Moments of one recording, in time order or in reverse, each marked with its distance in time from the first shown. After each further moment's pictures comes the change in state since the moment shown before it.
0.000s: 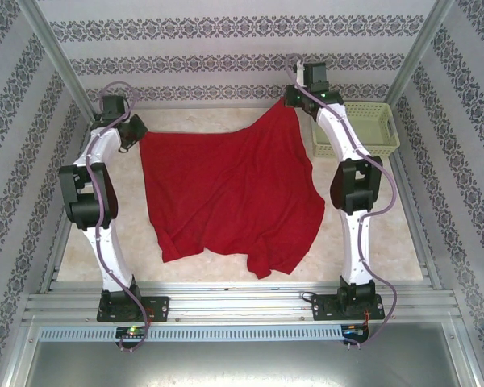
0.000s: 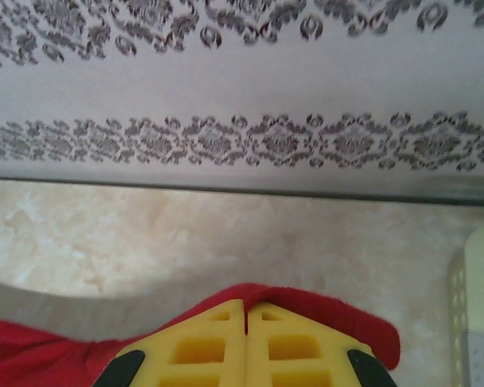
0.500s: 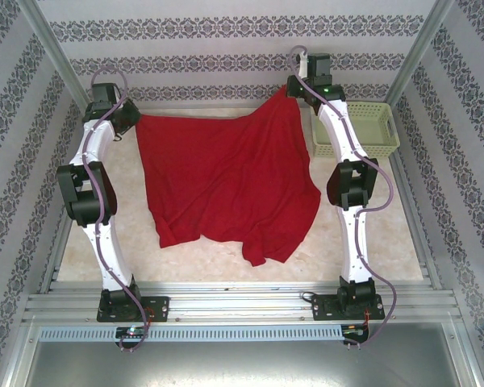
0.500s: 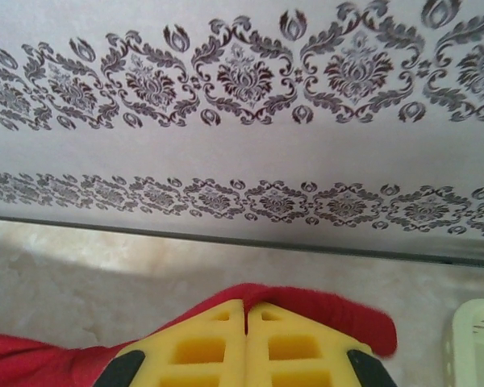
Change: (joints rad) left arm 0.027 0.051 0.159 0.004 0.095 0.023; right arm -0.024 0.114 0.225 -0.039 -0.046 -0.007
